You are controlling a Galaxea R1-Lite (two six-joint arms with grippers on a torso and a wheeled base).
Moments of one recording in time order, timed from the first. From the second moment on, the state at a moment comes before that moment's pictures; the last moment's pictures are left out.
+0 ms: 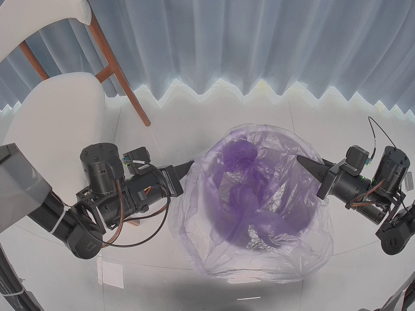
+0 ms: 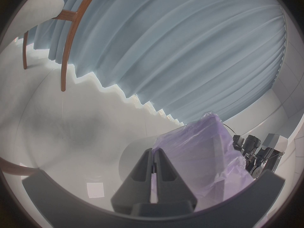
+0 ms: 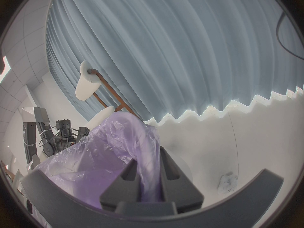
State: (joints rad) left arm -0.50 1.93 -0.67 -1.21 -0.25 -0.52; right arm 0.38 1.72 -0.41 -1.32 0.29 0.21
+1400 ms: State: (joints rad) left arm -0.70 1.72 -0.67 -0.80 -0.24 -0.72; right arm 0.30 2.03 -0.73 -1.24 0.03 0.48
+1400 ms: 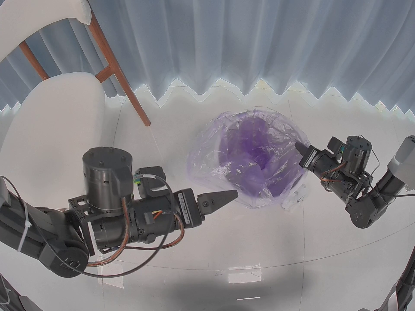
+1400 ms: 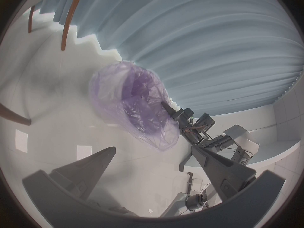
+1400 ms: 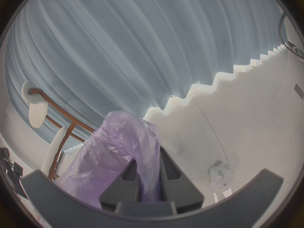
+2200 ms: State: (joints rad) left arm -0.72 1.94 -0.72 -1.06 -0.21 -0.91; right arm 0.38 2.03 -0.69 -1.30 0.01 0.47
